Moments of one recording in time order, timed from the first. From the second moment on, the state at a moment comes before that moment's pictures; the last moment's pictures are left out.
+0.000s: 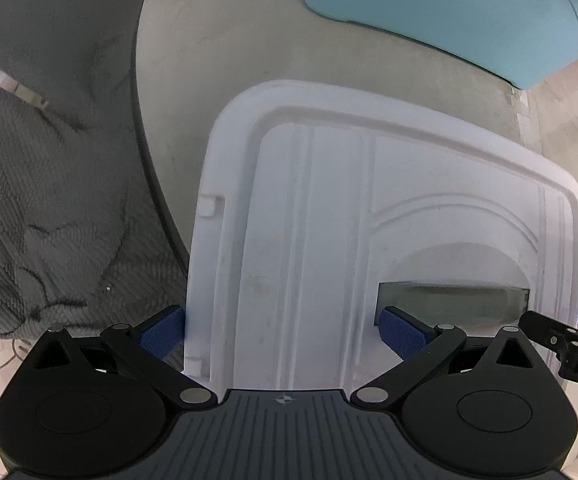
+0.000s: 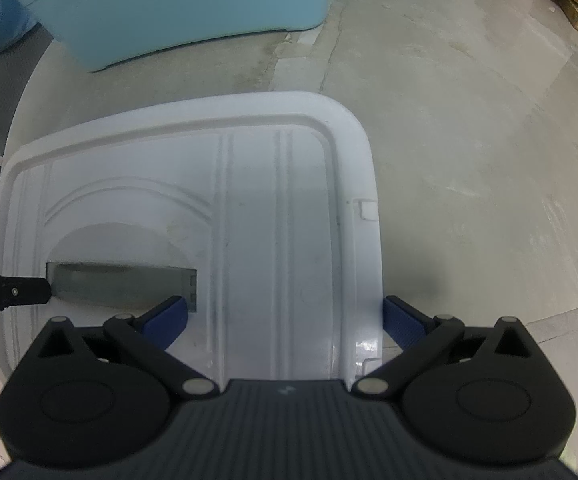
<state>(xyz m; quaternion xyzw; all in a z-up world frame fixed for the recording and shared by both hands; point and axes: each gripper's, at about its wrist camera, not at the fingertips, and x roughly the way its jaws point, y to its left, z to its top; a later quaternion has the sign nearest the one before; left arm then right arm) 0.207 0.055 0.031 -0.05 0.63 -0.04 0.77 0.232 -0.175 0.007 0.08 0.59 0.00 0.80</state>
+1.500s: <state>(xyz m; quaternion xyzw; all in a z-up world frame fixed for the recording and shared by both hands) 0.209 0.151 -0.007 -0.21 0.61 -0.17 0.75 0.284 -0.242 -0.038 0.30 0.65 0.16 0.68</state>
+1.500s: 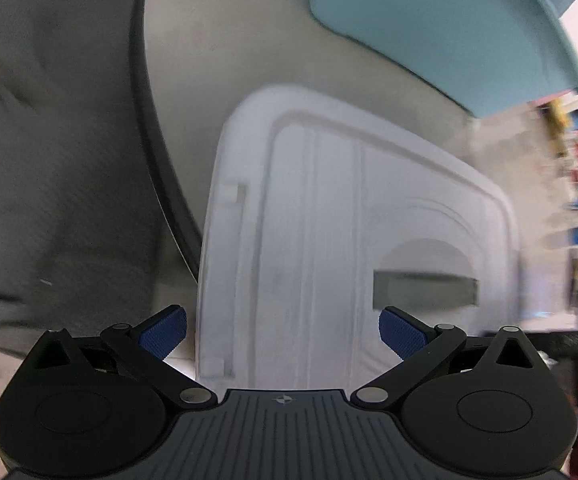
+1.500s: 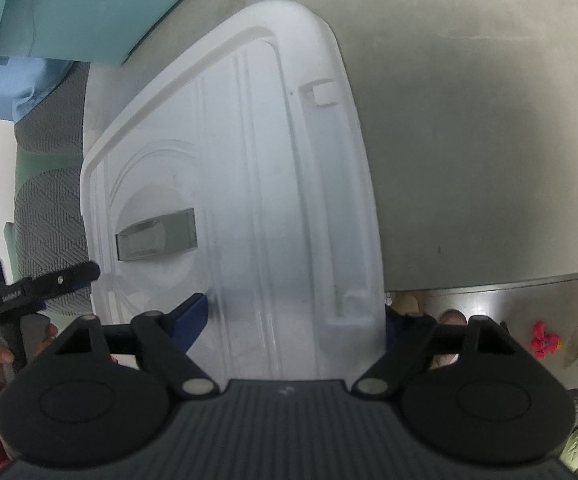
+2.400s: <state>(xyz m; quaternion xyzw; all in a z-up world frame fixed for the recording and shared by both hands) 0.213 0.134 -0.065 -0.23 0.59 -0.26 0.73 0.295 -0.263 -0.030 0.27 0.67 0.17 0.67</state>
